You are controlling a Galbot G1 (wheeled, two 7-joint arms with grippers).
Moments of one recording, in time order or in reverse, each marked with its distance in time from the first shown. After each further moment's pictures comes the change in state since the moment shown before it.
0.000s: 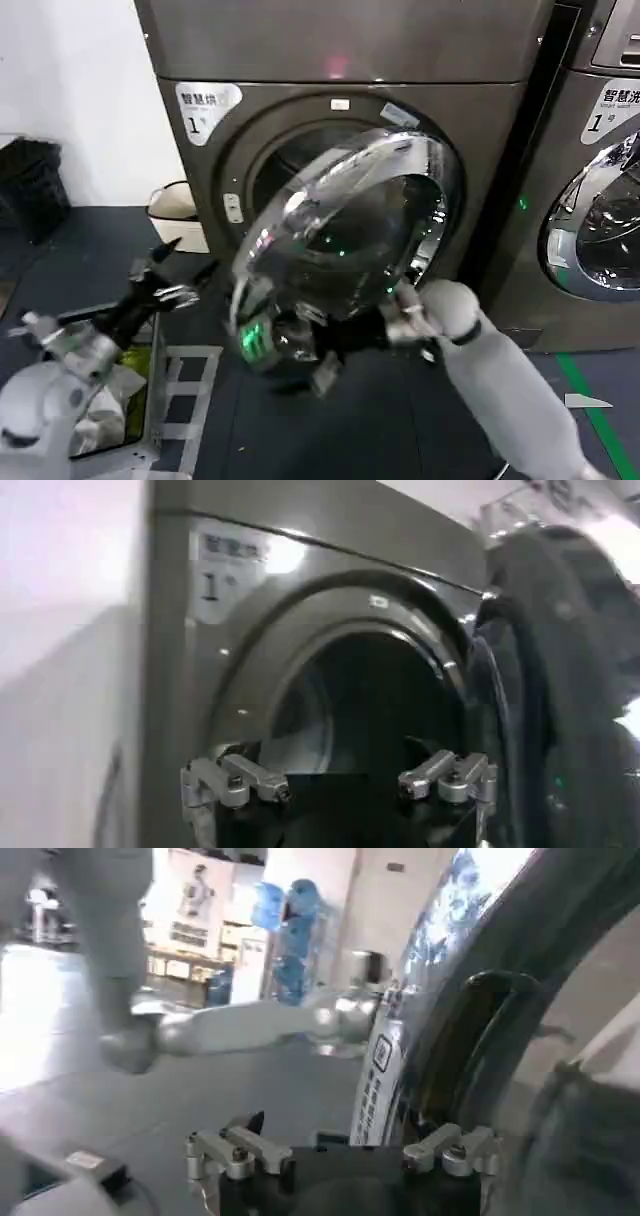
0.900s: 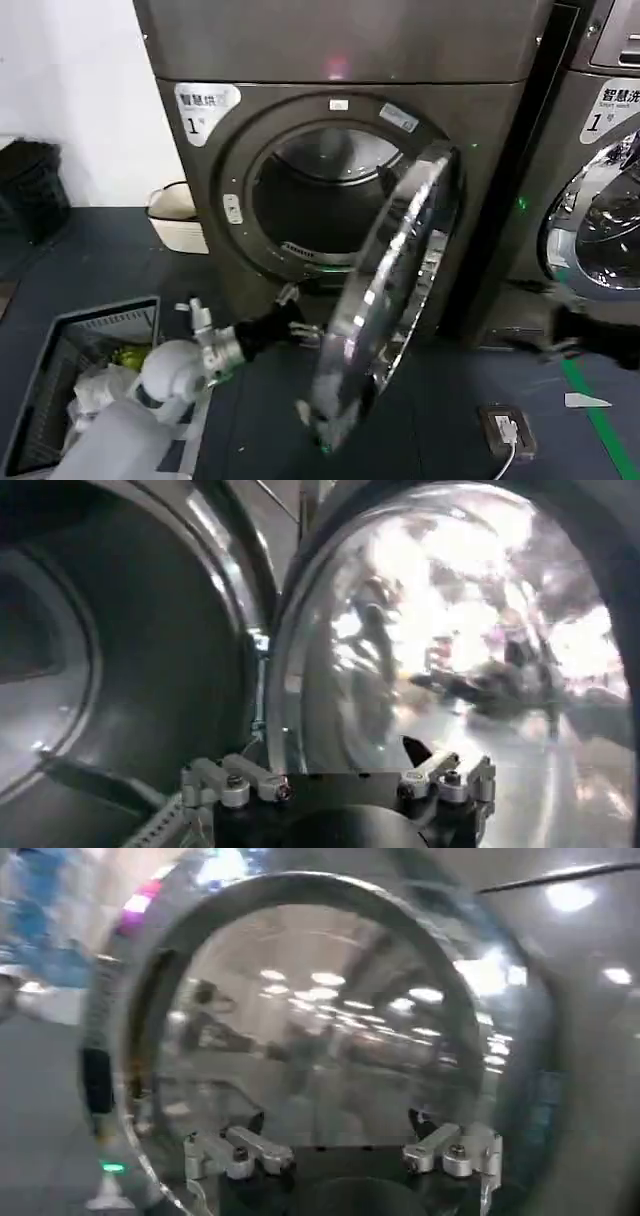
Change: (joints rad) left arm -0.277 0.035 0.607 0.144 0.009 -0.062 0.063; right arm -0.457 -0.214 1.026 -0.243 0.091 0.123 -0.004
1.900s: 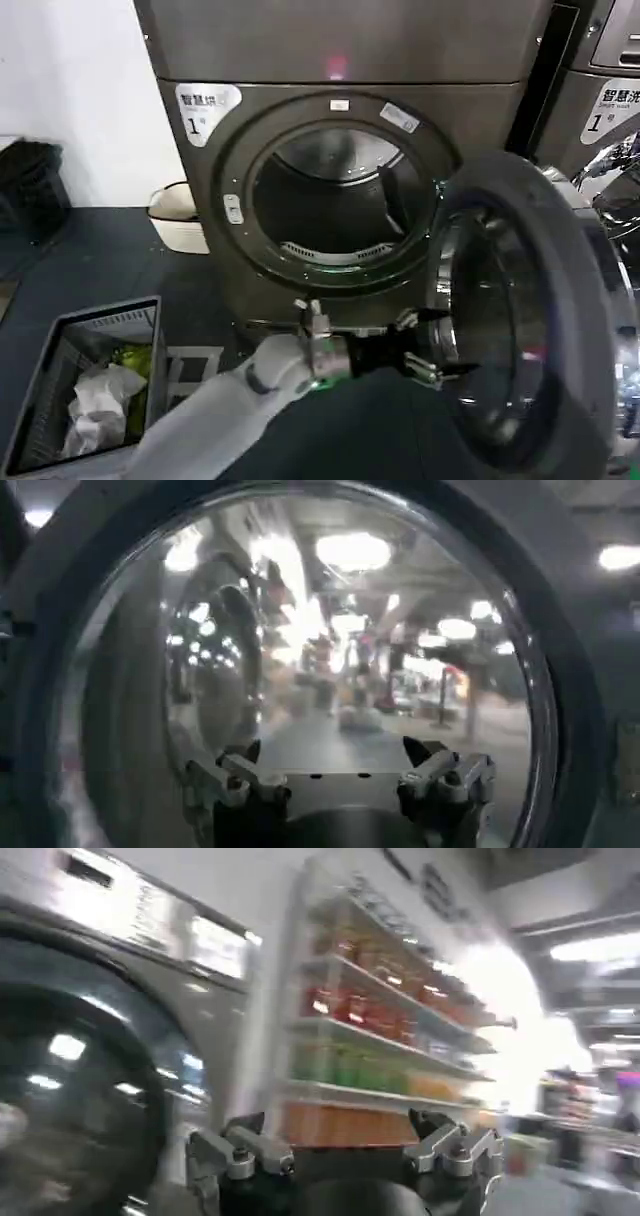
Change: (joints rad) left arm -0.336 -0.183 0.508 0.135 -0.057 -0.039 -0.069; right arm -0.326 0.143 0.768 0.095 -0.173 -0.270 1.136
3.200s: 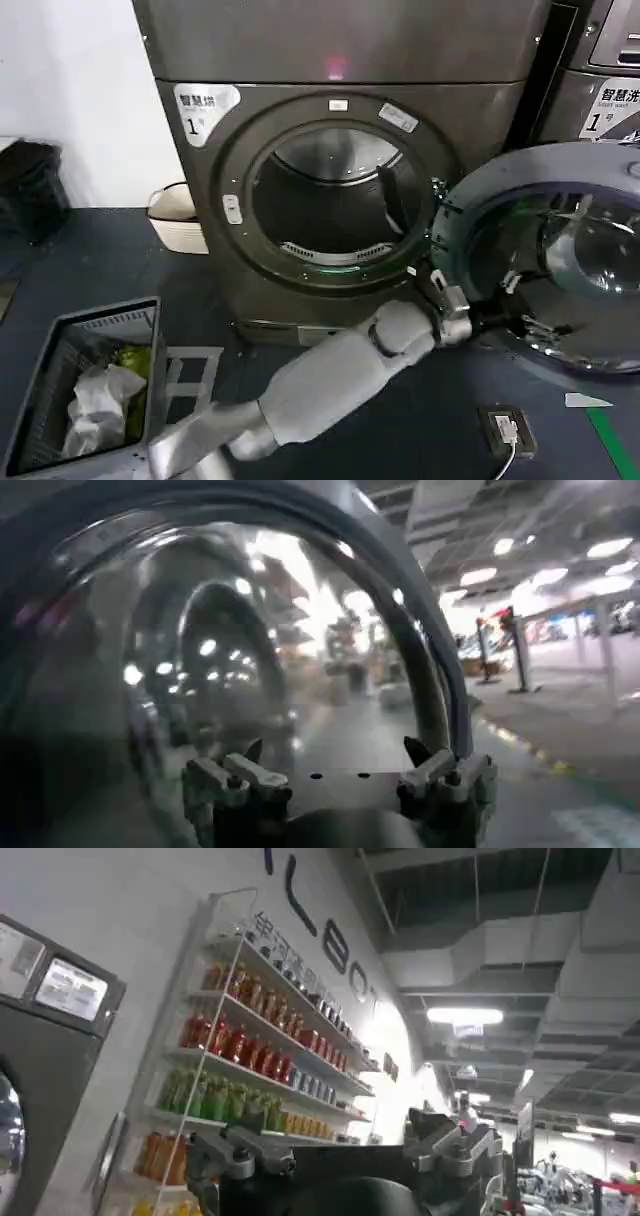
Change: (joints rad) left arm -0.273 -0.421 0.145 0.458 0.286 -0.096 -0.223; right arm -0.114 0.015 0.269 0.123 0.022 -0.025 0.040
